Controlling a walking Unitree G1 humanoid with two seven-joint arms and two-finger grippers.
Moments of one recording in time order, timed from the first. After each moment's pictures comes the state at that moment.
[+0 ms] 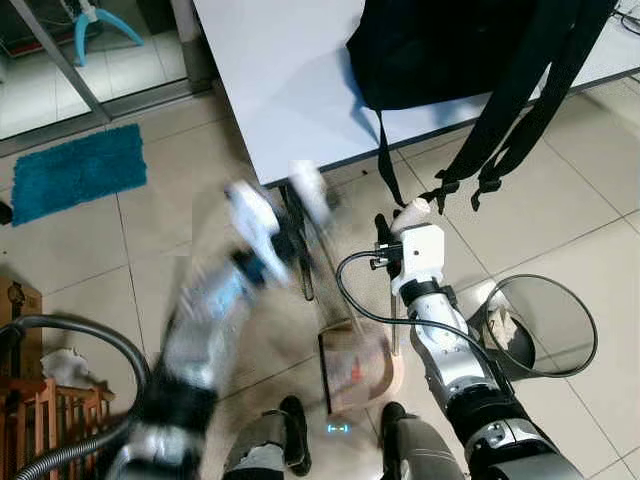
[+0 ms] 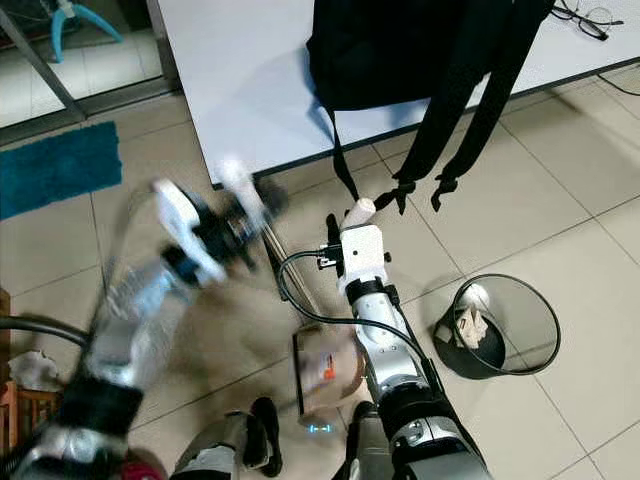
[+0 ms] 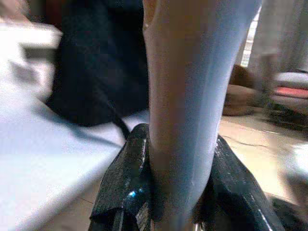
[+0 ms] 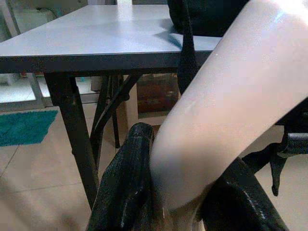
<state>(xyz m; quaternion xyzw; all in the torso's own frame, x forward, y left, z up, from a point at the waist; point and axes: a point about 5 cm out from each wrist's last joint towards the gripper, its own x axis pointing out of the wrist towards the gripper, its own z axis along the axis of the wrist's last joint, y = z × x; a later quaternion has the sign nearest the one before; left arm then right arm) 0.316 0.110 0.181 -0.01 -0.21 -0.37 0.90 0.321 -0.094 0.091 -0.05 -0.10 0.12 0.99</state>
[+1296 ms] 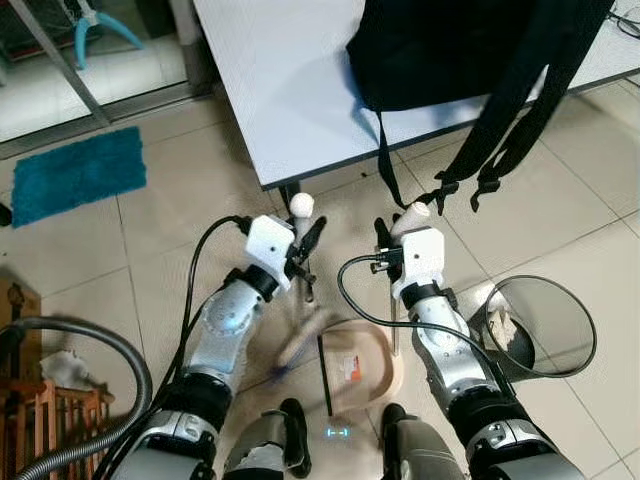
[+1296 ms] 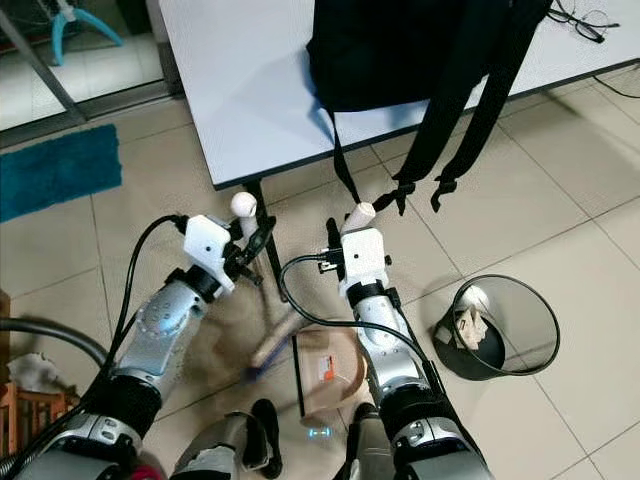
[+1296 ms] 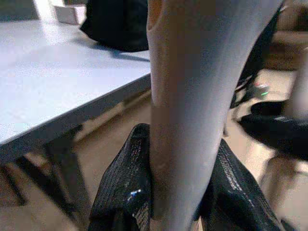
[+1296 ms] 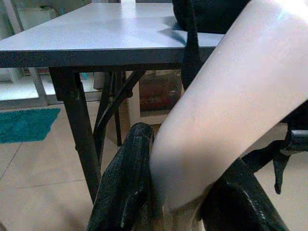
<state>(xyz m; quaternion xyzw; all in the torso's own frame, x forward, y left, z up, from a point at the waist) 0.322 0.104 0.112 0.03 -0.12 -0.30 0.95 0.320 -0.096 0.087 -0.05 -0.09 0.12 0.99</state>
